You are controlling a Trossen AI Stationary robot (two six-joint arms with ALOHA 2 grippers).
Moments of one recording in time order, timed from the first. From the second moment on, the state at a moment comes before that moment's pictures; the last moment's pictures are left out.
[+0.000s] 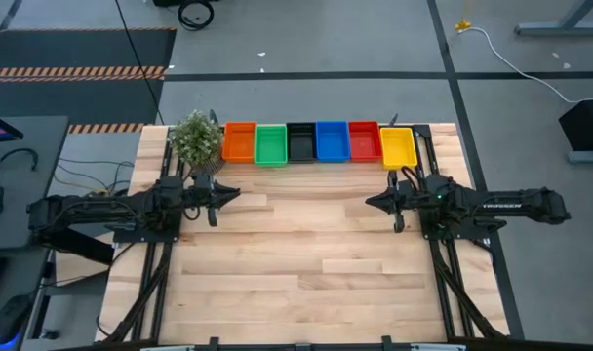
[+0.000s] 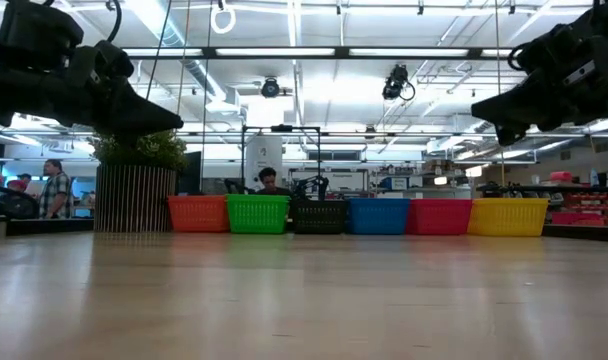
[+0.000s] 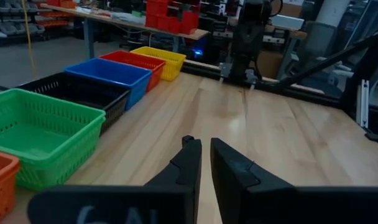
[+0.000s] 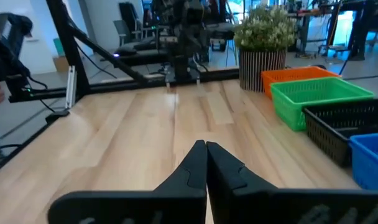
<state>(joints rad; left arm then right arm) 0.23 0.53 0.01 0.43 0.02 -0.16 -0.14 0.30 0.01 0.22 -0.12 0.08</state>
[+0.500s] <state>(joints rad) 0.23 0.52 0.01 0.39 0.15 0.01 -0.15 0.01 0.01 0.04 -0.20 0.07</state>
